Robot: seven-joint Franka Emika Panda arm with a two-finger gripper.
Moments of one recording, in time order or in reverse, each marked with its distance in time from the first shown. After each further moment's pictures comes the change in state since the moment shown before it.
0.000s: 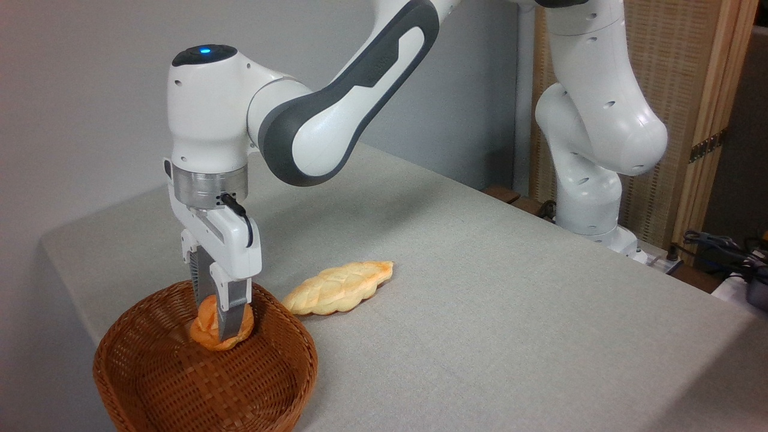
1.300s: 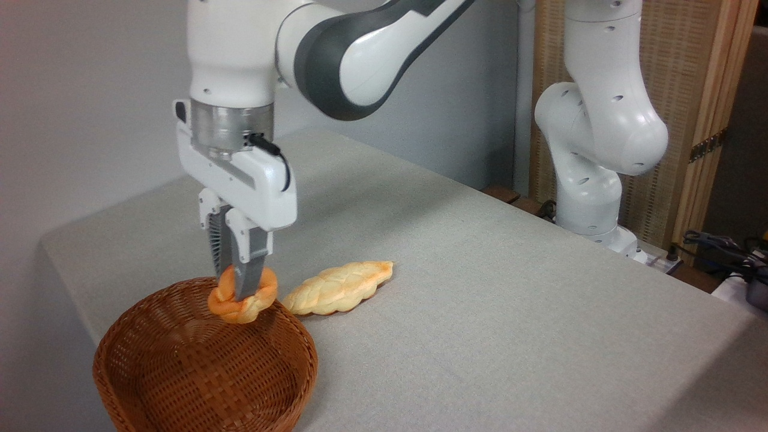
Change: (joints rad) arm 0.017 -0.191 0.077 -0.028 -0.002 -0.152 0.000
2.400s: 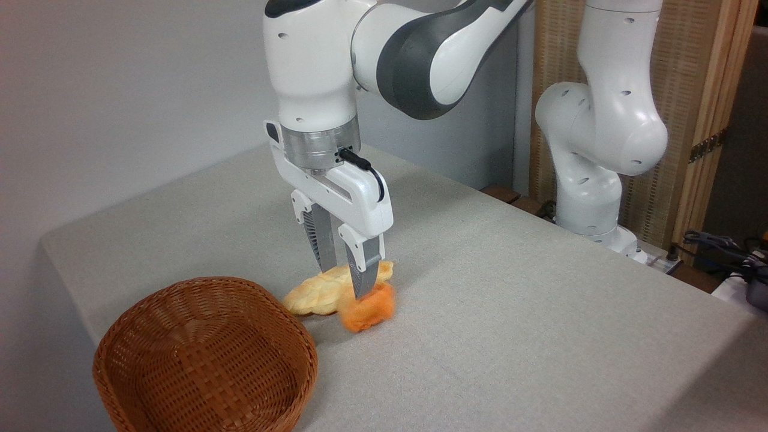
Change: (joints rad) arm -0.016 -0.179 0.075 -0.237 0.000 -0.196 0.126
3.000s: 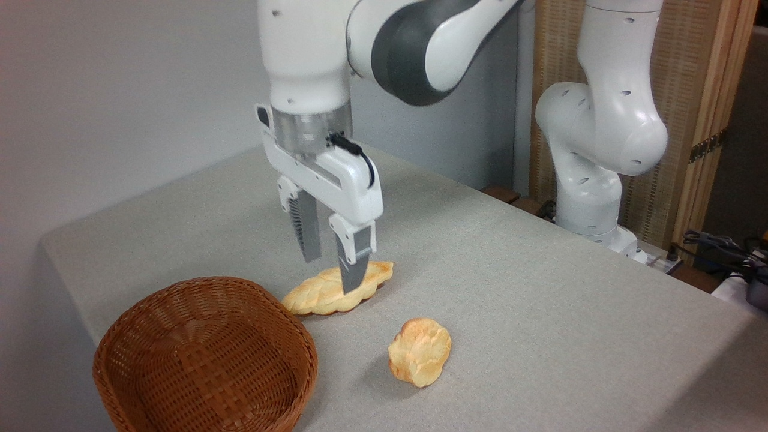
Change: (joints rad) arm -0.002 -0.002 -0.003 0.051 0.000 0.005 0.000
